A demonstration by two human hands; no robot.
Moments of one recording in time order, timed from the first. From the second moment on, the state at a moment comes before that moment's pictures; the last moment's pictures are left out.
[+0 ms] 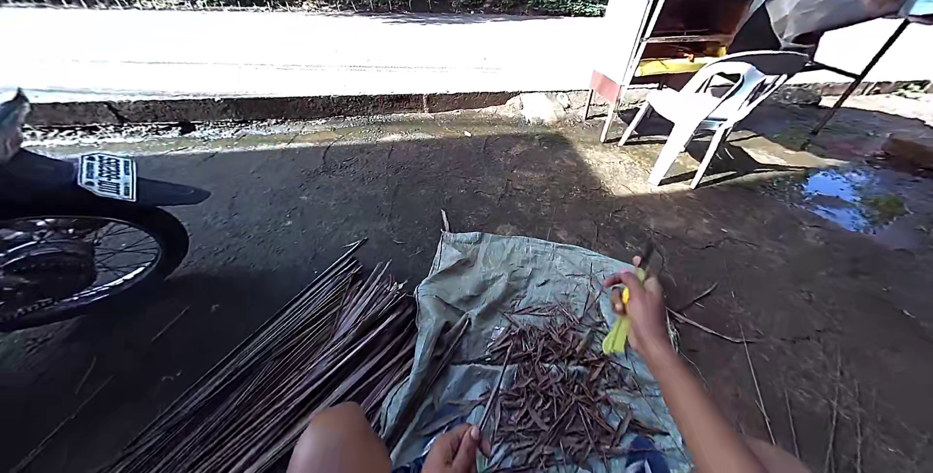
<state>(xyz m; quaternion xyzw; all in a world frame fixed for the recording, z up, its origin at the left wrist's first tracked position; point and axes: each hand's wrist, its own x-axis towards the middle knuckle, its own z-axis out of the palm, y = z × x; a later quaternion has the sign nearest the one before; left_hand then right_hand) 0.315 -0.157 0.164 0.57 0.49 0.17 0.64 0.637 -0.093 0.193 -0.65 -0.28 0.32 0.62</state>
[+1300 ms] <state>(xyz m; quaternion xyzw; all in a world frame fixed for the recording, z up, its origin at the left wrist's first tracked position) 0.329 -0.125 0.125 0.37 0.39 0.18 0.83 0.516 -0.118 0.166 -0.68 -0.66 0.31 -0.11</state>
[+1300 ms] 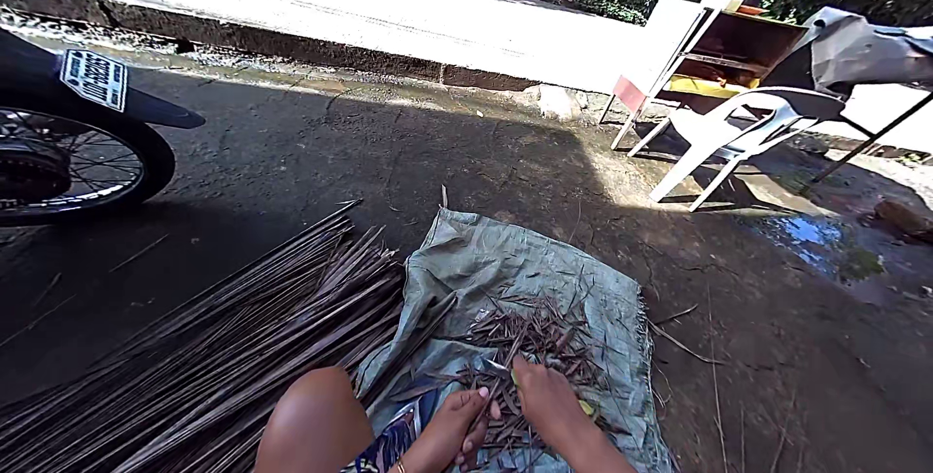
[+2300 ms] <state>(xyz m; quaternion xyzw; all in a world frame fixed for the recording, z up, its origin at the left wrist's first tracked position) 0.336 -0.130 0.124 0.50 0.46 0.14 0.72 0.565 -0.094 0.171 -0.81 -0.54 0.24 -0.09</state>
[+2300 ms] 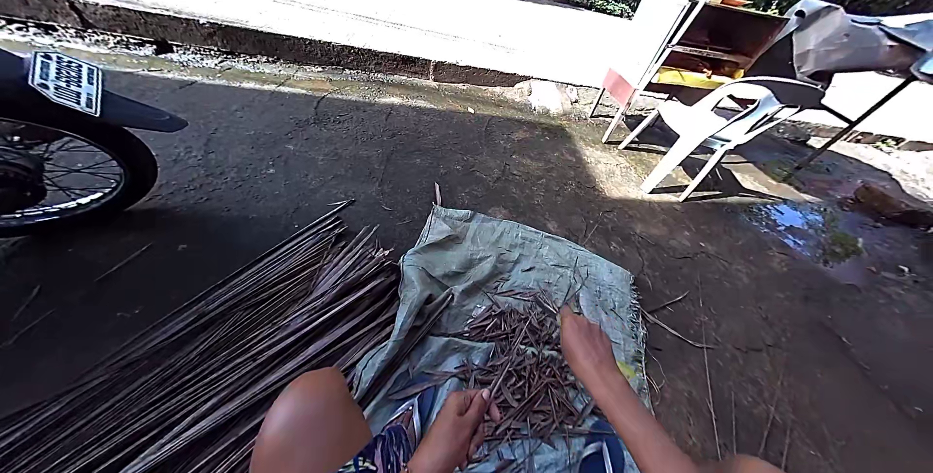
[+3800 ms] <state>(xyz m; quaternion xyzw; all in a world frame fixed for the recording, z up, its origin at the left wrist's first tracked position) 0.336 -0.133 0.129 0.35 0.41 0.19 0.82 0.588 -0.086 0.174 -0.84 -0.50 0.18 -0.08</state>
